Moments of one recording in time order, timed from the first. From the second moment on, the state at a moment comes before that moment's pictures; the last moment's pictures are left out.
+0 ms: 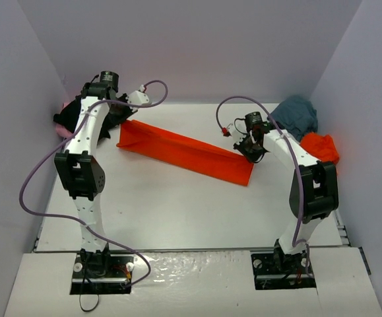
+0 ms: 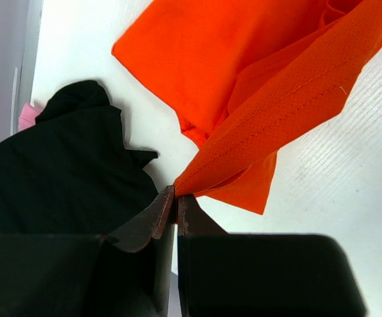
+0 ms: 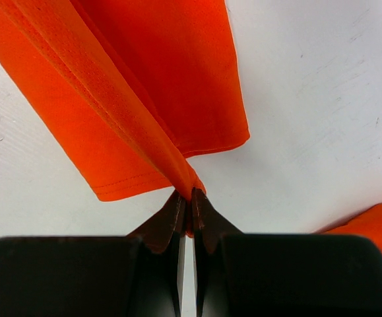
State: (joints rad) left arm -0.08 2.10 2.24 -1.21 0.22 1.01; right arm 0.24 1.75 1.34 -0.79 -0.05 -0.63
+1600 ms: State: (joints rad) left arm -0.12 2.51 2.62 -1.21 0.22 1.03; right arm 0.20 1.91 1.36 -0.60 0.29 -0.45
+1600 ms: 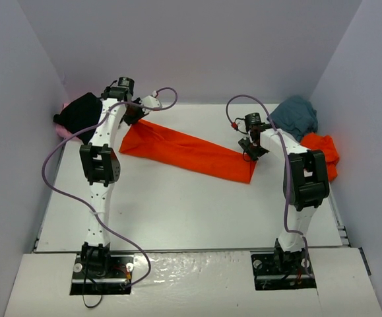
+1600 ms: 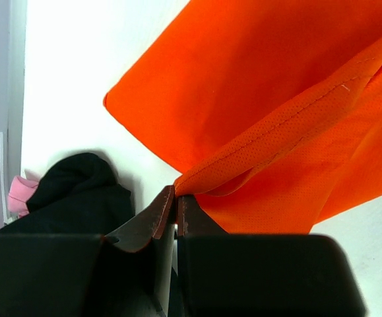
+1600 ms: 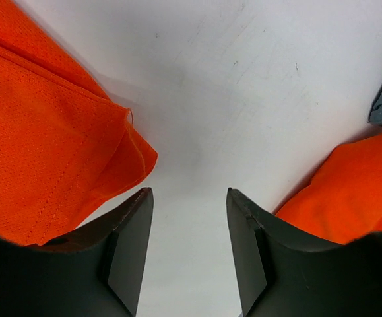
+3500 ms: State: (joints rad) left arm -0.08 2.25 2.44 -0.85 0.20 0.64; right arm 0.22 1.79 1.37 -0.60 0.12 -0.46
